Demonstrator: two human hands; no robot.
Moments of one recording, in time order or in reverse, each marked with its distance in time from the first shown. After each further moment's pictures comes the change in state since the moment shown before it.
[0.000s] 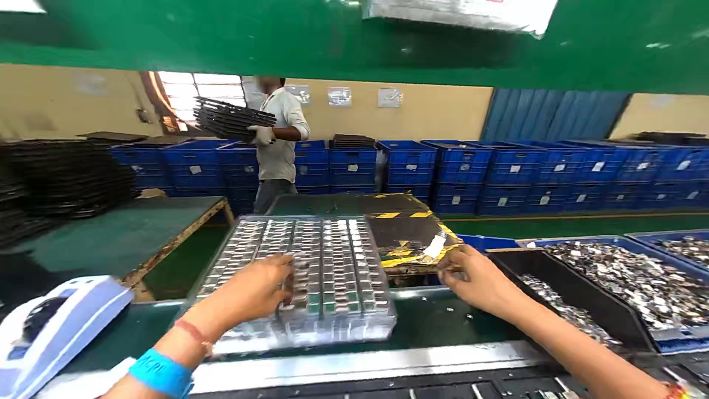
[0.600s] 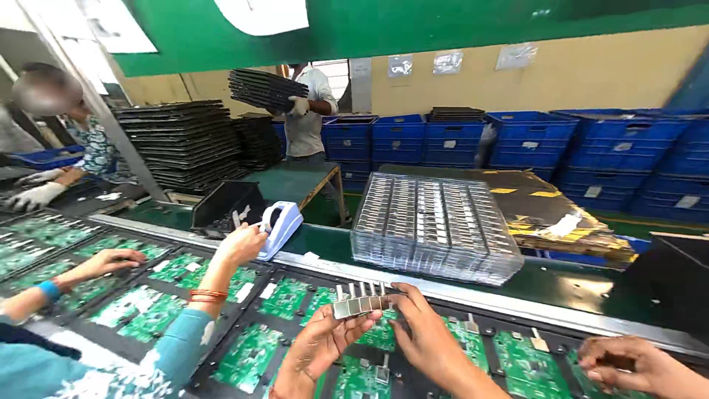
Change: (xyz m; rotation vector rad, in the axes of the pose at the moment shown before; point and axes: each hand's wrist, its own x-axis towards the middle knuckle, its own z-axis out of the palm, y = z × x) left_hand -0.267 0.021 0.107 -2.269 0.442 -0.009; right_hand -0.110 -0.268 0.179 0.423 -0.151 -0.320
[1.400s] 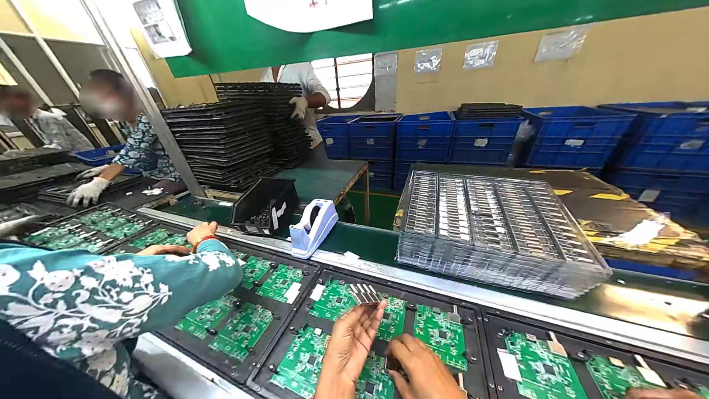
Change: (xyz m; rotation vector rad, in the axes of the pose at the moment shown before) left_hand -0.002 0.017 -0.034 -0.171 0.621 0.121; right_hand 0.003 -0.041 0.092 -0.049 -0.396 0.103
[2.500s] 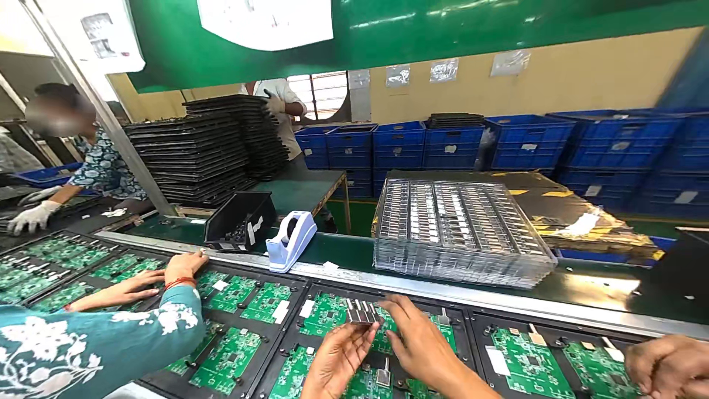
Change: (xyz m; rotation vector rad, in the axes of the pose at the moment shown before) left_hand -0.006 -0.007 0.000 0.109 -0.109 -0.178; right_hand 0.012 0.019 -0.046 -0.065 0.246 -0.029
